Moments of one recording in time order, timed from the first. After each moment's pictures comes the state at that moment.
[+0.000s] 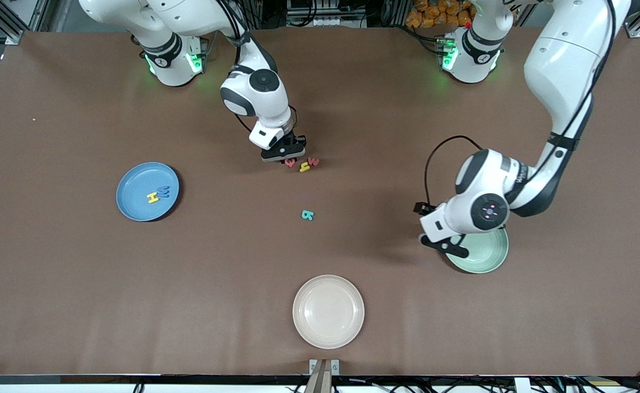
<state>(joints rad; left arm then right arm) 0.01 0.65 -0.45 -1.66 0.21 2.02 -0.17 0.71 0.42 0.11 -2.30 -0.32 2.83 0.93</state>
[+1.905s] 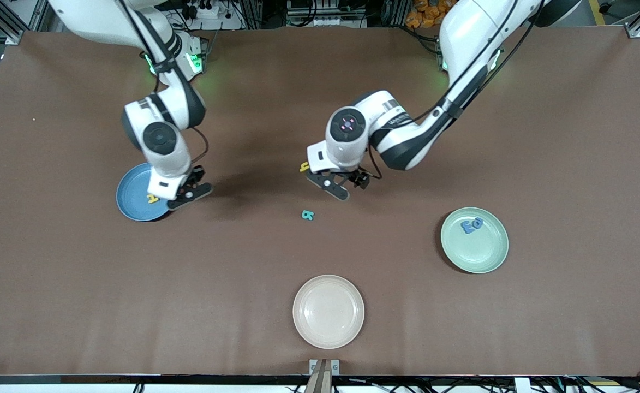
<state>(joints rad) -0.33 0.67 -0.58 -1.65 0.36 2.15 -0.35 0.30 0.26 -0.06 -2.28 -0.30 2.37 -0.10</state>
